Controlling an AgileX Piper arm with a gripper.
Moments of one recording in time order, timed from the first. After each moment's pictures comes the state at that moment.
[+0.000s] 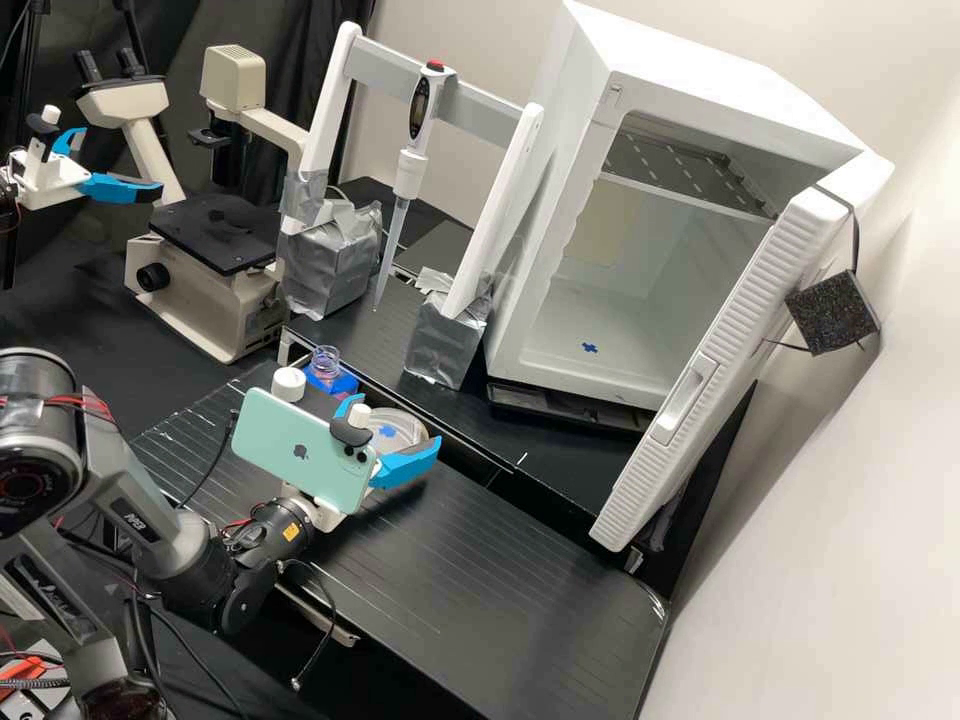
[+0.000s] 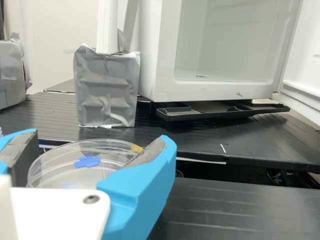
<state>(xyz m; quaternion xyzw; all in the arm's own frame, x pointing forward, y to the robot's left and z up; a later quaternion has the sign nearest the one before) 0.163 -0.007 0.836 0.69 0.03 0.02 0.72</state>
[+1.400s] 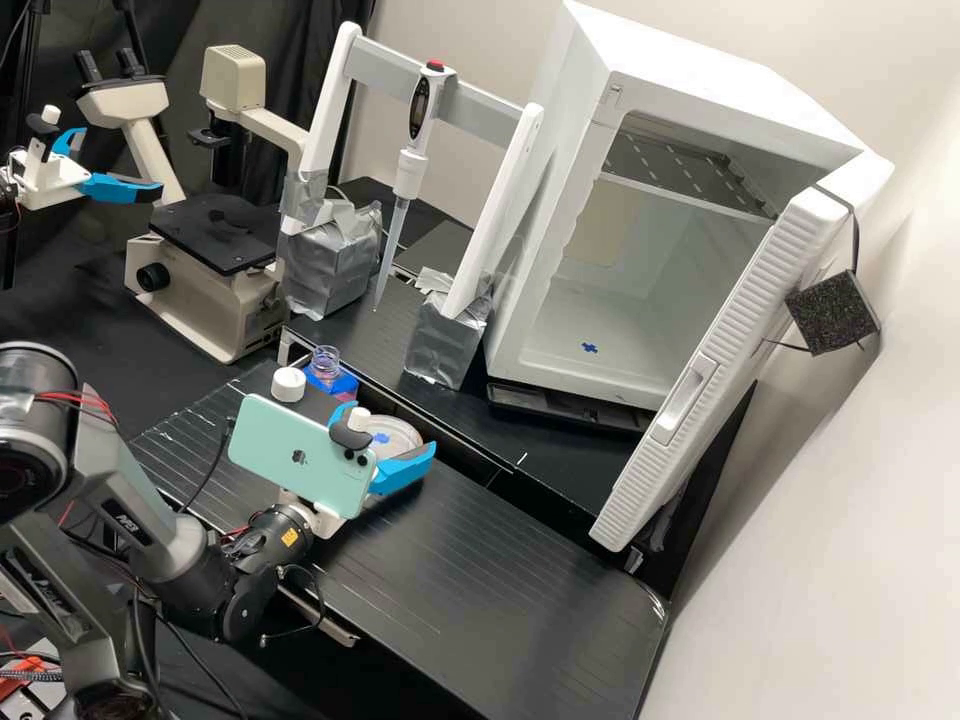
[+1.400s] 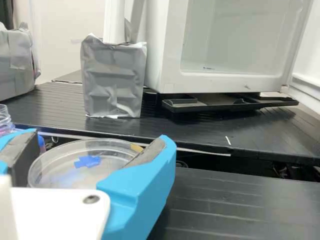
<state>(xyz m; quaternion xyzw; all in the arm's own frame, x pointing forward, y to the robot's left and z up) 0.155 -0.011 0.840 0.68 0.04 0.01 0.73</state>
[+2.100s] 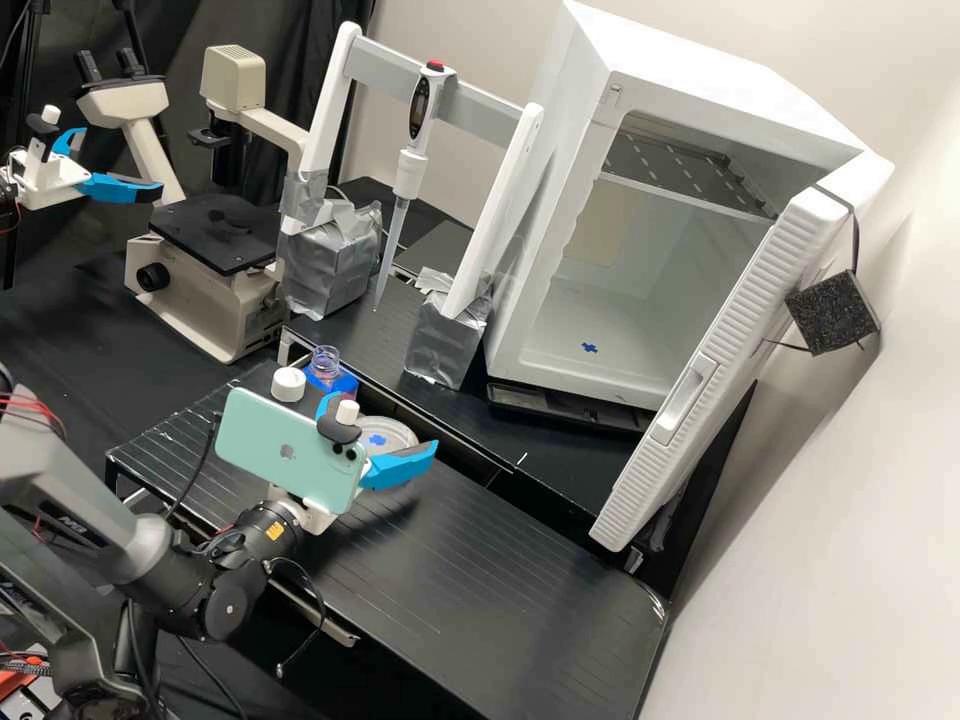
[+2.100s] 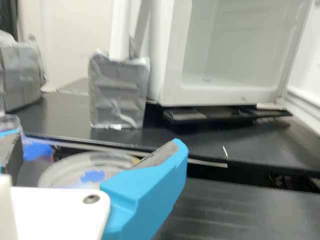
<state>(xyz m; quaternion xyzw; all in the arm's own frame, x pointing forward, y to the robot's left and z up) 0.140 0.004 0.849 0.68 0.05 0.04 0.73</state>
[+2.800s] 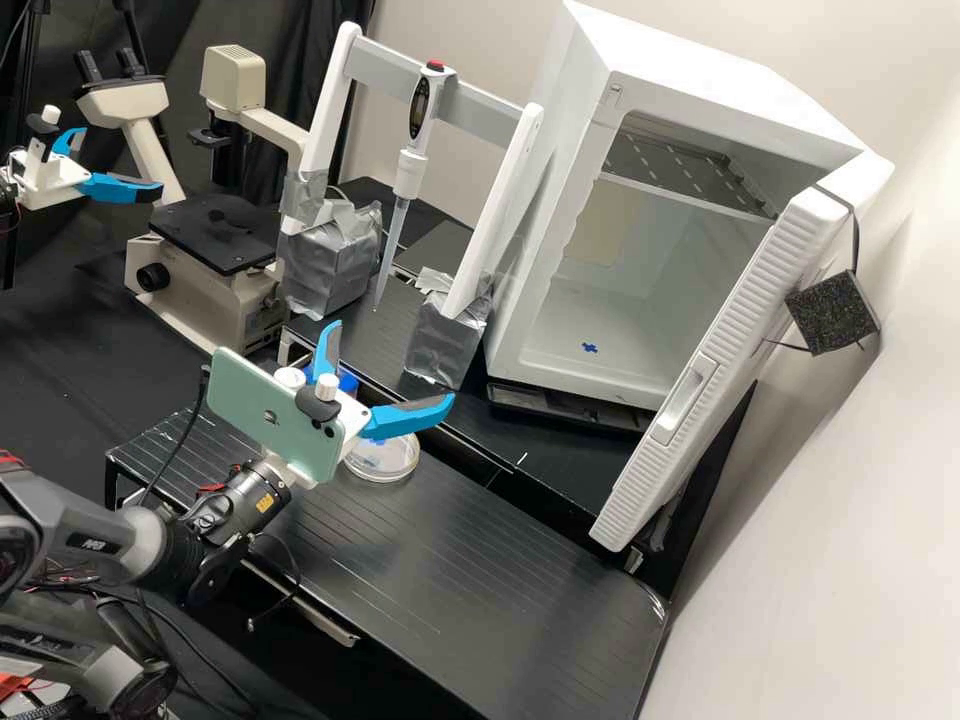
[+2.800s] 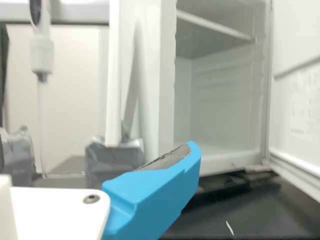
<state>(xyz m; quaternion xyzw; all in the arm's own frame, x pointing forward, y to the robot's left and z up) 0.159 0.041 0.841 0.71 0.00 0.16 0.69</state>
